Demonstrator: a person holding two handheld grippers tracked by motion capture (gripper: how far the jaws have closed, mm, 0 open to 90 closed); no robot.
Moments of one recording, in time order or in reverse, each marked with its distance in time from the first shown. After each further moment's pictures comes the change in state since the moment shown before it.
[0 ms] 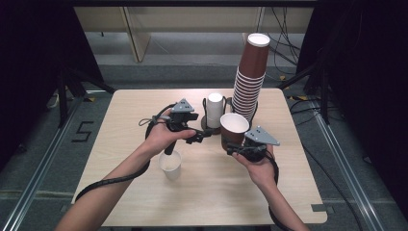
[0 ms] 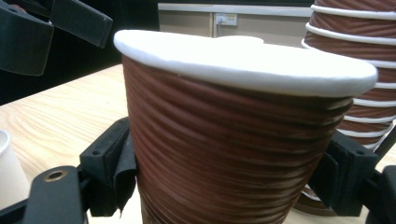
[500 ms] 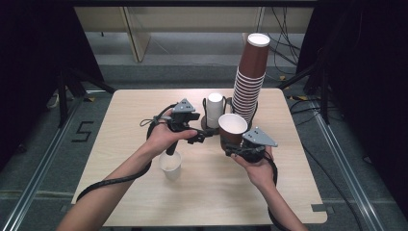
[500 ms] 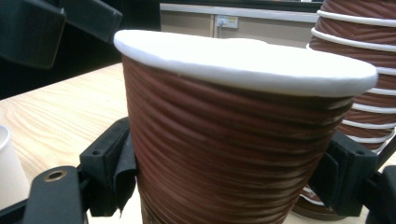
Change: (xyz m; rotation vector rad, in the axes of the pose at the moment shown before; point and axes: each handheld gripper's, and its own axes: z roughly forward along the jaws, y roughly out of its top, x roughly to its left) left arm -0.004 0.002 0.000 -0.008 -0.015 -0.010; right arm 0.005 -0.001 0.001 -0.003 -0.013 -0.053
